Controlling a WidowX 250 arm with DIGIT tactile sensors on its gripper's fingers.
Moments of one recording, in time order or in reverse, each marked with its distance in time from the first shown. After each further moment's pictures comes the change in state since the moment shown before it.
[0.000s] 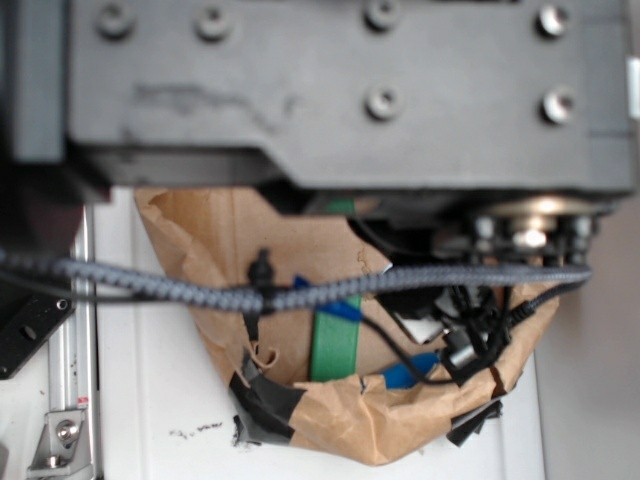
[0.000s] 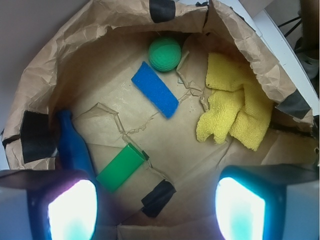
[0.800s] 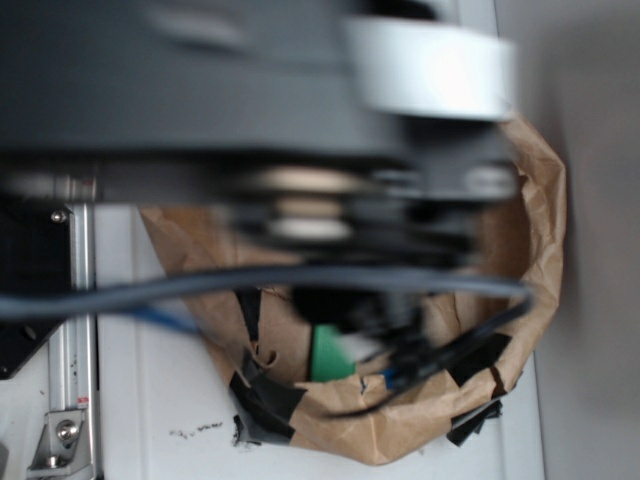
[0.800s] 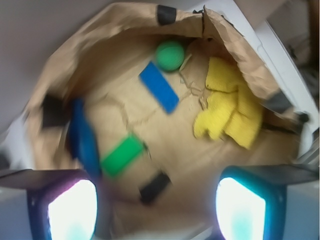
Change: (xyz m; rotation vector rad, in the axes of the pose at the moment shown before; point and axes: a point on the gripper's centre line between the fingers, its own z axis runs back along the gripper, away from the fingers) arm -0.001 0.001 0.000 0.005 0.002 -0.011
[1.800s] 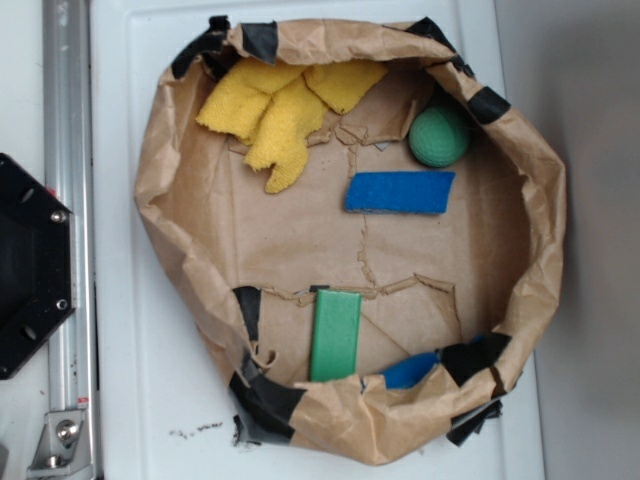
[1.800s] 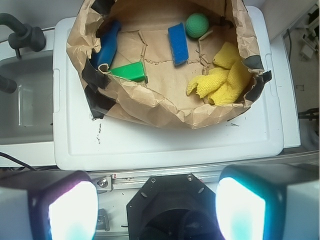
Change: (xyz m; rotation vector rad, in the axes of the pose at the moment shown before) arm -0.119 0.083 0.055 -0.092 -0.134 -0.569
